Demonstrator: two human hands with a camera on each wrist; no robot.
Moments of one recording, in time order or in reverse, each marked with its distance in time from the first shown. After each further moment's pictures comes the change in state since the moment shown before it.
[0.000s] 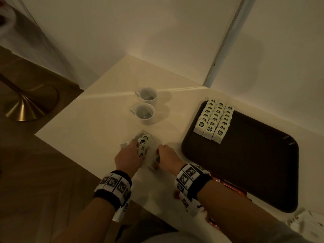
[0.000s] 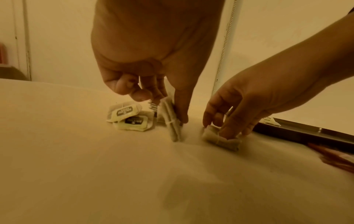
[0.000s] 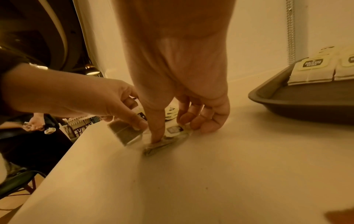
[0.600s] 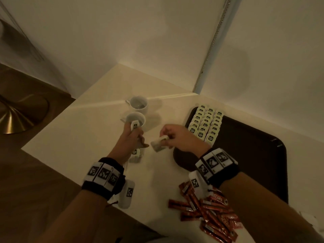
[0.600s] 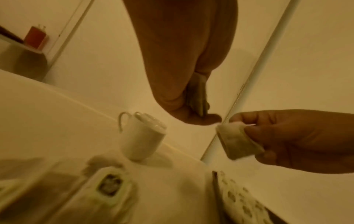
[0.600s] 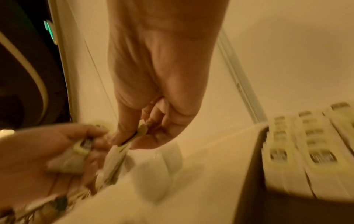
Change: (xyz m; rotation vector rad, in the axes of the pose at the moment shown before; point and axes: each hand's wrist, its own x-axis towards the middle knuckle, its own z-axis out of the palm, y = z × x) left_hand 0.023 0.061 -0.060 -1.257 -0.206 0.100; right_hand -0.020 0.017 -0.126 0.536 0.047 -0.228
